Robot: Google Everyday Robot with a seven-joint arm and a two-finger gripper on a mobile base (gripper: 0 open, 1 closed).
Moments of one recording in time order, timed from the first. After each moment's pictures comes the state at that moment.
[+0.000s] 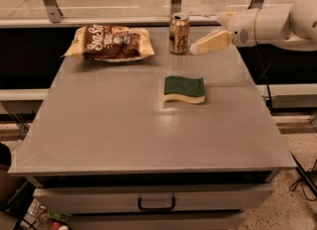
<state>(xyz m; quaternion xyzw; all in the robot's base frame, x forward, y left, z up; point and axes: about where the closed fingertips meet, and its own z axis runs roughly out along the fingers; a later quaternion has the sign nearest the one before) 0.712 -0.144 0.933 -0.42 0.70 0.24 0.53</state>
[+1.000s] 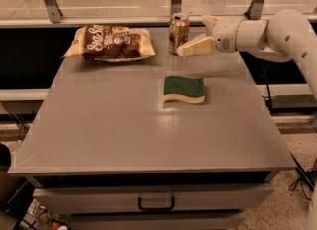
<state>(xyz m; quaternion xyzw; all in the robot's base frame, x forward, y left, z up) 0.753 -0.113 0.910 -0.42 0.65 0.26 0.58</state>
